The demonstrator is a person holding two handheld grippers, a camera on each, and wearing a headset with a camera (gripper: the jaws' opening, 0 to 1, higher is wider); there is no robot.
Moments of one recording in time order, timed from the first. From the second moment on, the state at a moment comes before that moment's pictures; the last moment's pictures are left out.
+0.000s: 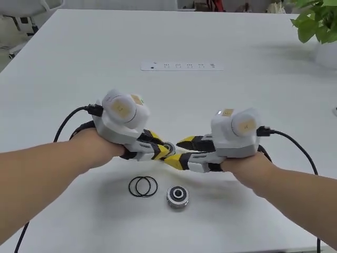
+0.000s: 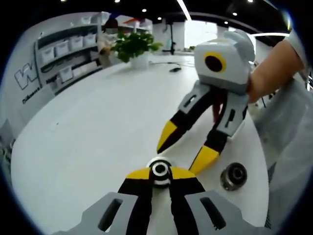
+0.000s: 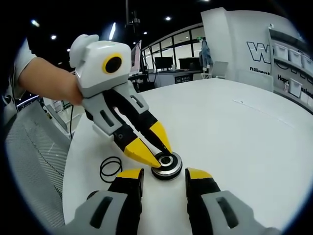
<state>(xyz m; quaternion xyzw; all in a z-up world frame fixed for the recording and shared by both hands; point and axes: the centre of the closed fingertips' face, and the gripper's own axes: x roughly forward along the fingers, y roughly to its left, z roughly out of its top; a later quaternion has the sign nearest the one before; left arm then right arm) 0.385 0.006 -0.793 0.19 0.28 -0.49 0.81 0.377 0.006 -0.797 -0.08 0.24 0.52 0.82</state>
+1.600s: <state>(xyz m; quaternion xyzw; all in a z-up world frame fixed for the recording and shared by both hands) 0.385 0.006 -0.794 0.17 0.28 -0.48 0.81 0.377 0.001 -0.807 -0.08 0.26 0.51 0.82</state>
